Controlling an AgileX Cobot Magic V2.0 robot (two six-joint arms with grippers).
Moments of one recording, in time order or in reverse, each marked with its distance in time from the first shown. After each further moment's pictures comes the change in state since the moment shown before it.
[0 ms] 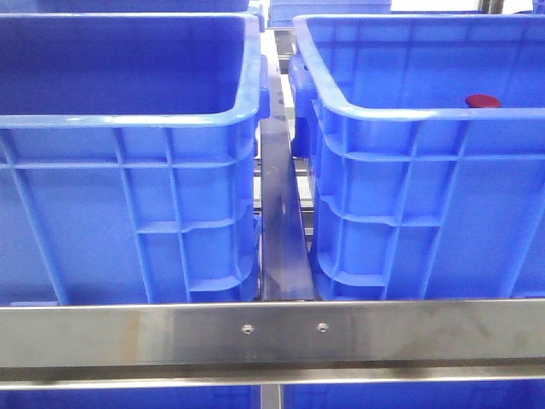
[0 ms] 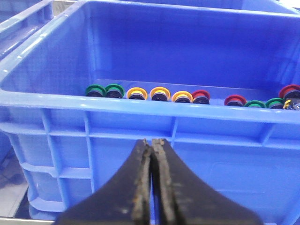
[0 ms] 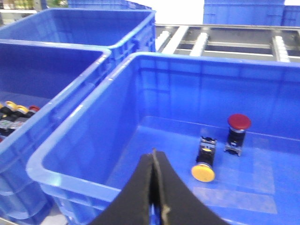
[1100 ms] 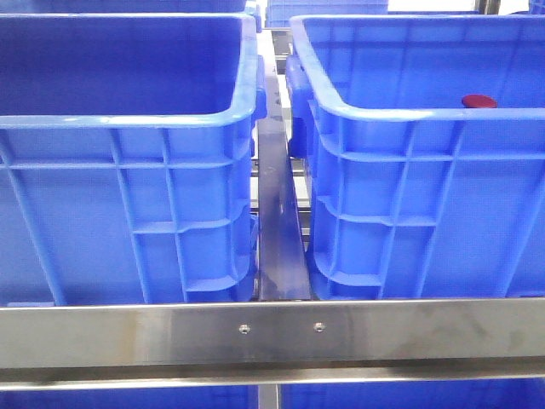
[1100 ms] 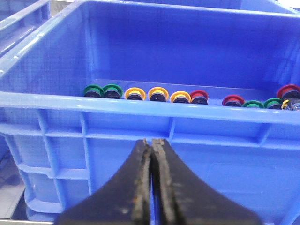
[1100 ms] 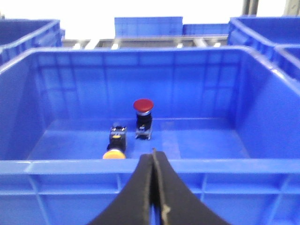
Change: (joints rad) left arm 0.000 0.000 0.000 0.000 0.000 0.000; right arm 0.125 -0.213 0.306 -1.115 -0.545 1.126
